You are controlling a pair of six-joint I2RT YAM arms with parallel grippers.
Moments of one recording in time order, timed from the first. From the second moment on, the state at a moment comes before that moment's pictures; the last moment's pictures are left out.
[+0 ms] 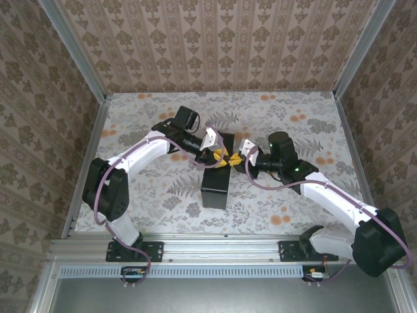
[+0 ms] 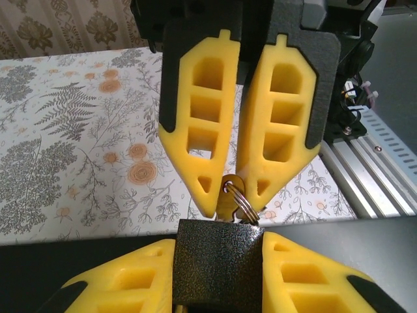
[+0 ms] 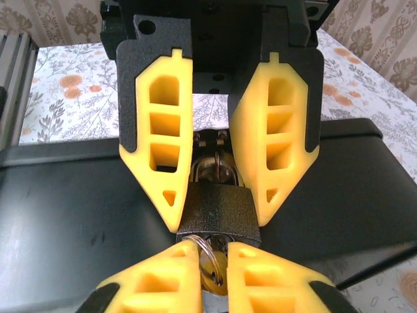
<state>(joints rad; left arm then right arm) -0.59 1.71 1.33 -0.62 1.08 0.93 0.47 1.17 0.76 -0.08 -0.60 -0.42</state>
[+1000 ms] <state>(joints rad) -0.53 1.62 1.35 -0.50 1.01 0.80 0.36 1.26 0.89 -0.29 -0.73 0.11</state>
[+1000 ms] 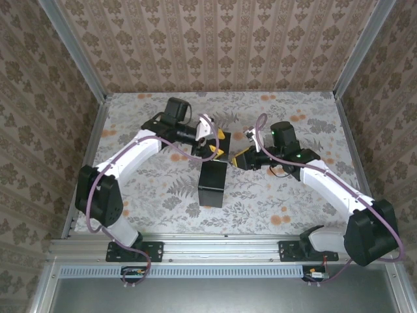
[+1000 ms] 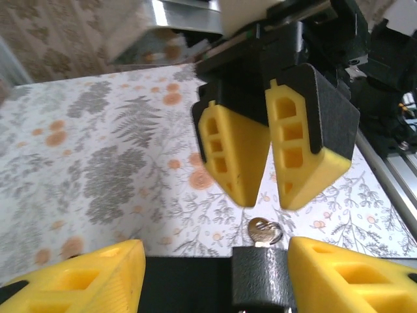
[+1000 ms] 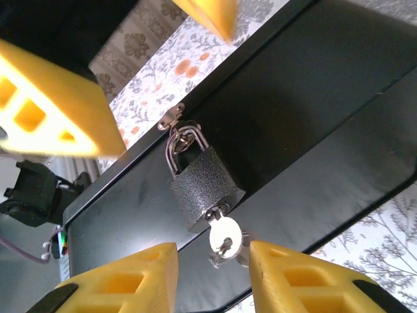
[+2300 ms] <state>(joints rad) -0.54 1.34 1.08 -0.54 0.32 -0.19 0.42 1.47 1.09 -0.40 -0.73 -0.37</state>
